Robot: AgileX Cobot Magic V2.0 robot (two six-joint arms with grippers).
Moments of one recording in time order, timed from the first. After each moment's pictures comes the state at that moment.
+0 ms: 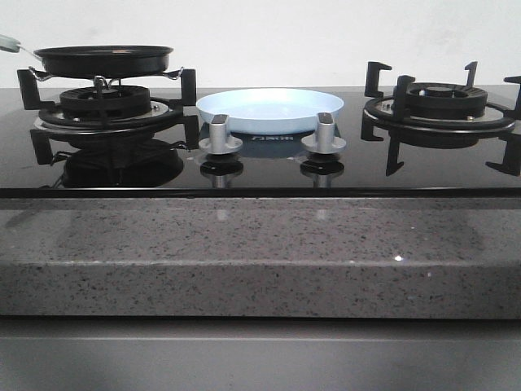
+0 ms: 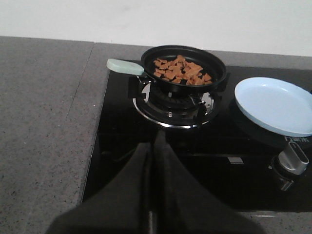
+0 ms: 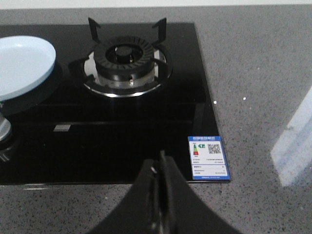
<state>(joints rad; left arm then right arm) -0.04 0.51 -0.75 -0.12 0.65 0.01 -0.03 0.51 -0.72 0.00 0.71 0.07</state>
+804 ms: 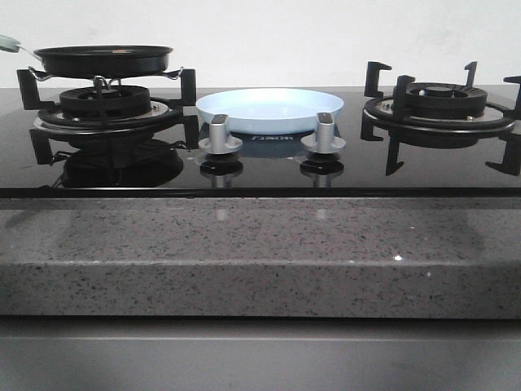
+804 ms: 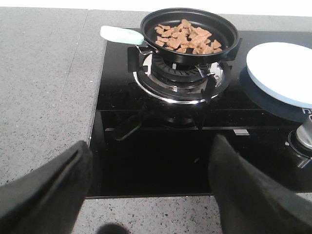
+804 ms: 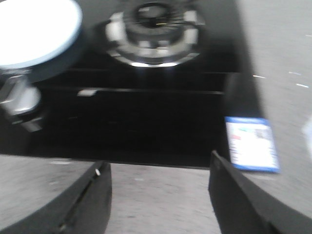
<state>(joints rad) -0.04 0.61 -0.72 -0.14 0.62 0.08 0.05 0.67 -0.76 0.14 0.74 -0.02</state>
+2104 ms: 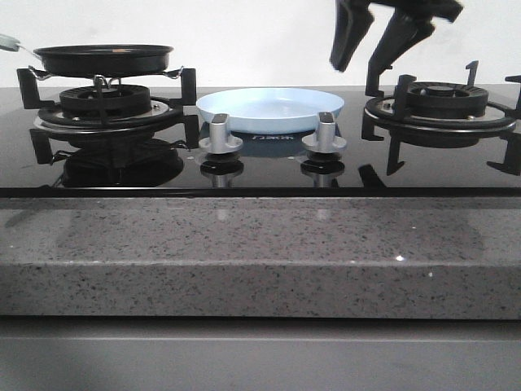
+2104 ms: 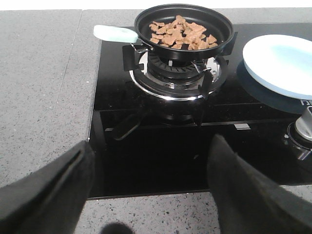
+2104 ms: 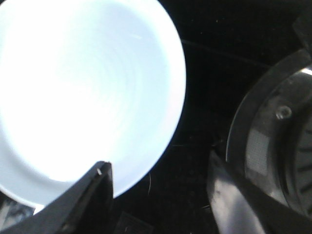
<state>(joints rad) -0.04 0.61 -0.72 -0.16 0.62 0.13 0.22 2.01 -1.95 0.25 1.05 -0.10</state>
